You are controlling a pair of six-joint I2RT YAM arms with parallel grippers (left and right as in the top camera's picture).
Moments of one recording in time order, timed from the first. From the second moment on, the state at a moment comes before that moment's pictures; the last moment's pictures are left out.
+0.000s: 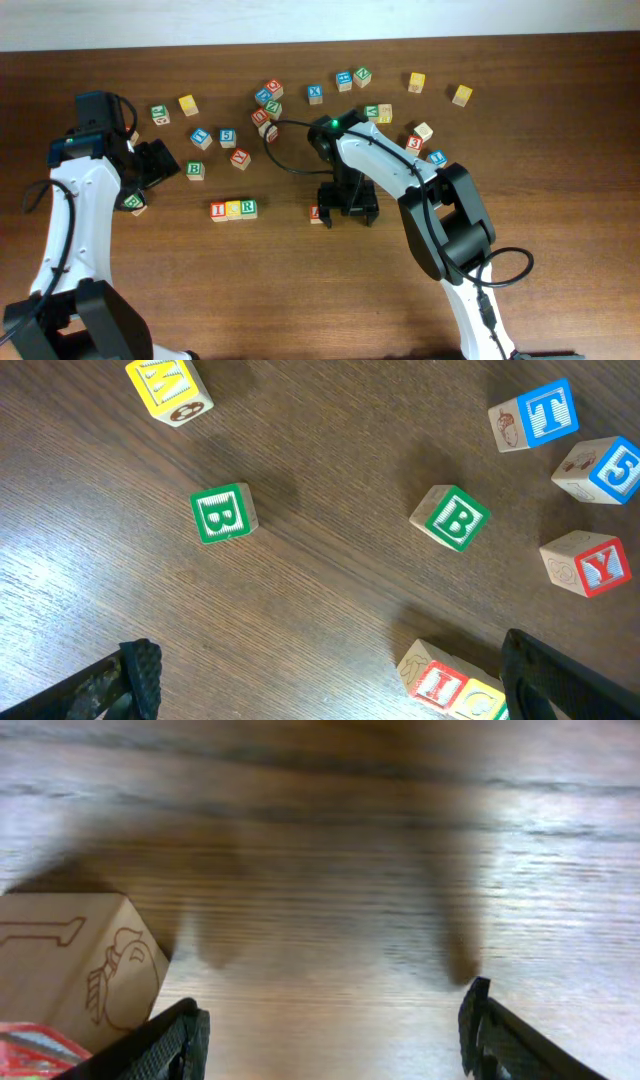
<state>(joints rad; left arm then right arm) 0.22 1.67 1.38 -0.98 -0.07 -0.35 0.54 2.31 1.79 -1.34 -0.21 0.51</state>
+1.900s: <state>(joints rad) 0.22 1.67 1.38 -0.98 -0.07 -0.35 0.65 2.12 1.52 -1.03 -0.15 0.50</state>
